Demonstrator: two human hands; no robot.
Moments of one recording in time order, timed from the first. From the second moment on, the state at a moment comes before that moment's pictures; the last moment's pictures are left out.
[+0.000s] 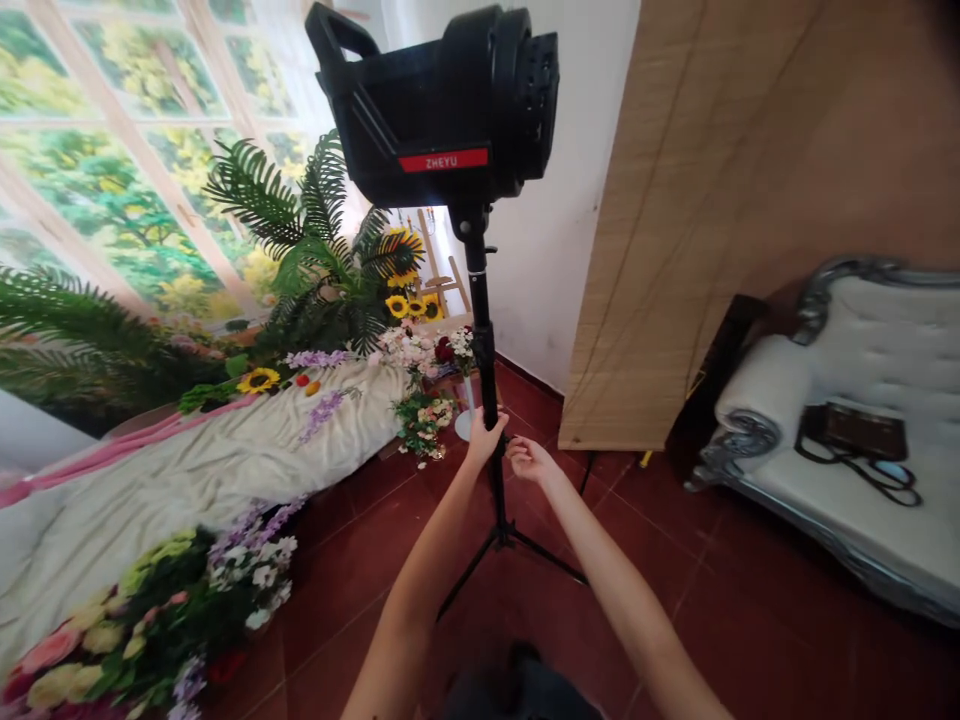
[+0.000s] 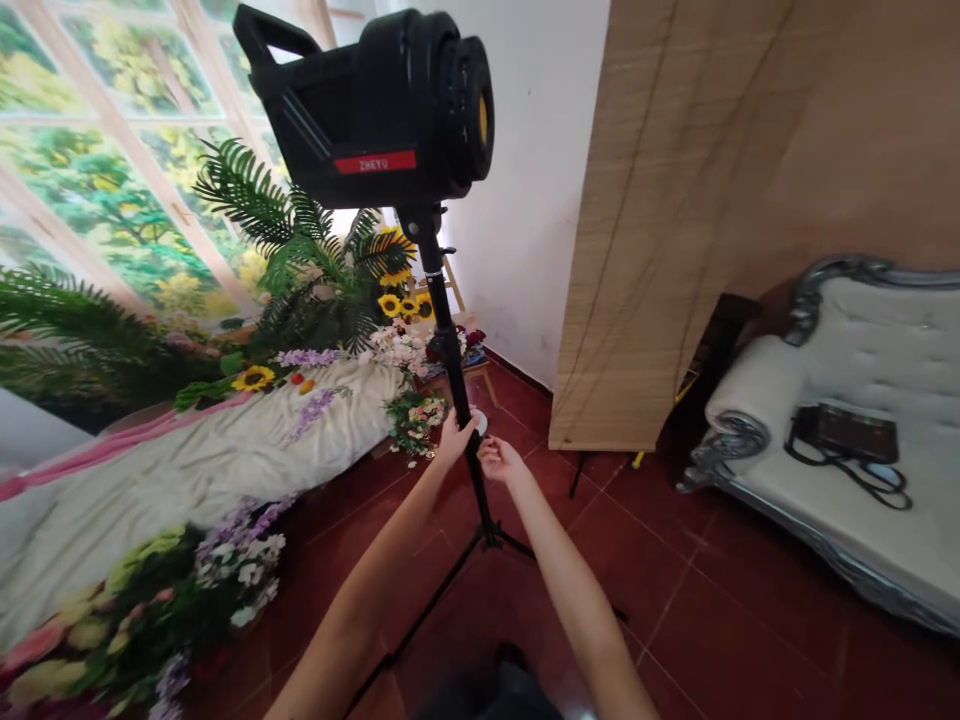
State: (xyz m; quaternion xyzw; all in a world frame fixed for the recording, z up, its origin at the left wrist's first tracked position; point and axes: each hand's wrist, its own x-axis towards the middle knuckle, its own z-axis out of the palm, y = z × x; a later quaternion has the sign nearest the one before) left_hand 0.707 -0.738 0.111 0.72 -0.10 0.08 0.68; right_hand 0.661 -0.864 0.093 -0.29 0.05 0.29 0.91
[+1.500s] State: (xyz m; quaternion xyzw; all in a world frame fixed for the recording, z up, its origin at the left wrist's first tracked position) left_hand 0.736 -0.755 0.100 0.74 0.02 0.05 0.67; right_hand 0.664 -0.868 0.088 -0.79 0.04 -0.16 0.60
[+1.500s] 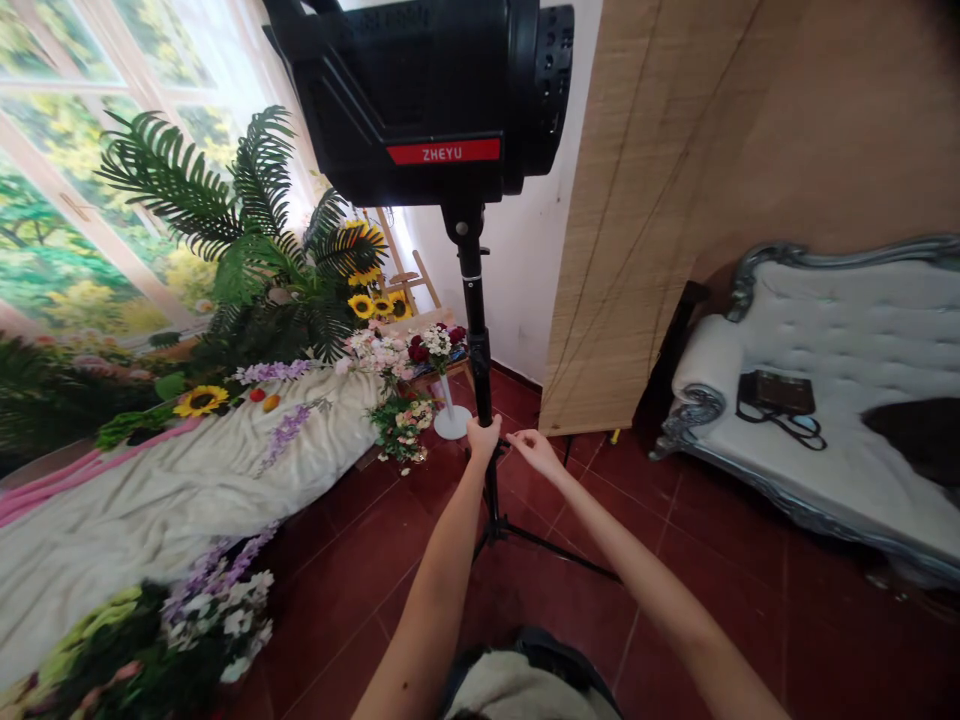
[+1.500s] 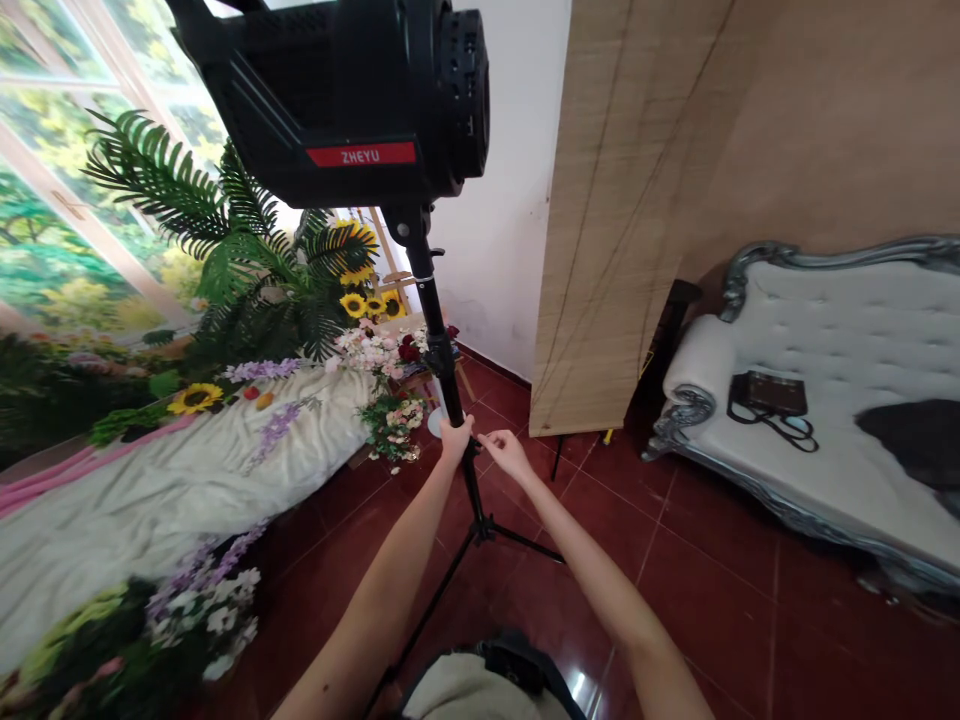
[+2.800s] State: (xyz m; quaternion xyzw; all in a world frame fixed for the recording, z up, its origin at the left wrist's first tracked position) left_hand 0.728 -0.737 0.051 0.65 -0.10 -0.05 0.75; right_hand 0.733 -0.807 0.265 -0.74 -0.15 -0.33 0.57
